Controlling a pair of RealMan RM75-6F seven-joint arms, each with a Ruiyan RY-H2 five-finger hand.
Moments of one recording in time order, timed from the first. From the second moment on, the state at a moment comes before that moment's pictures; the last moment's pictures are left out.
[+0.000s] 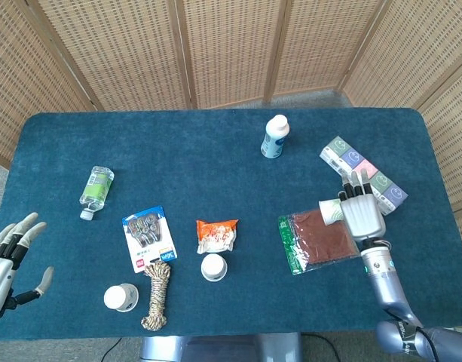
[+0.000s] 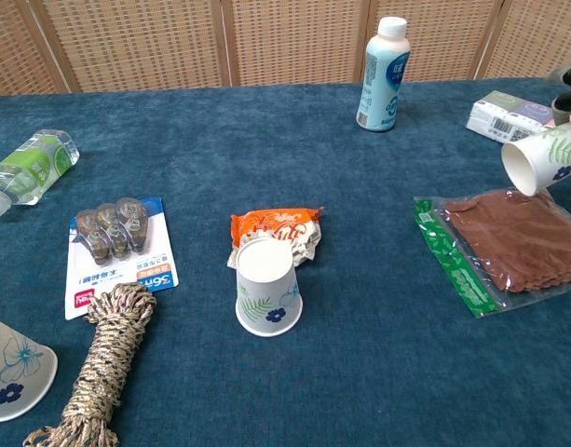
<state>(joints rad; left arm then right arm) -0.03 -0.89 0.06 -1.97 1.67 1.54 -0.10 0.59 -1.39 0.02 -1.47 -1.09 1.30 -0.94</state>
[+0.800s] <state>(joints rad) -0.04 -0.89 0.05 -1.98 1.67 1.52 -0.09 0.53 -1.46 -0.04 -1.14 -1.34 1.35 -0.93</state>
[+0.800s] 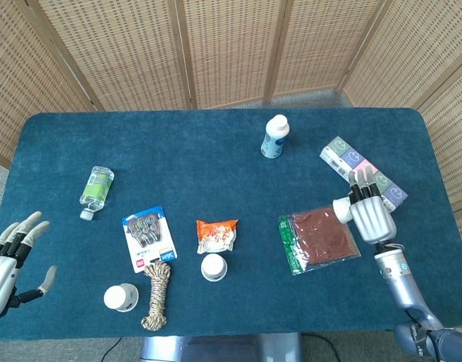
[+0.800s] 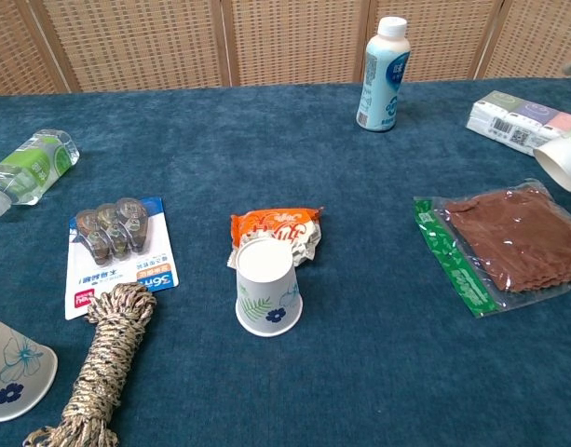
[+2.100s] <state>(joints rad) -0.03 -0.90 0.06 -1.95 1.69 1.53 -0.12 0.40 -1.52 -0.02 -1.06 -1.47 1.37 -1.17</state>
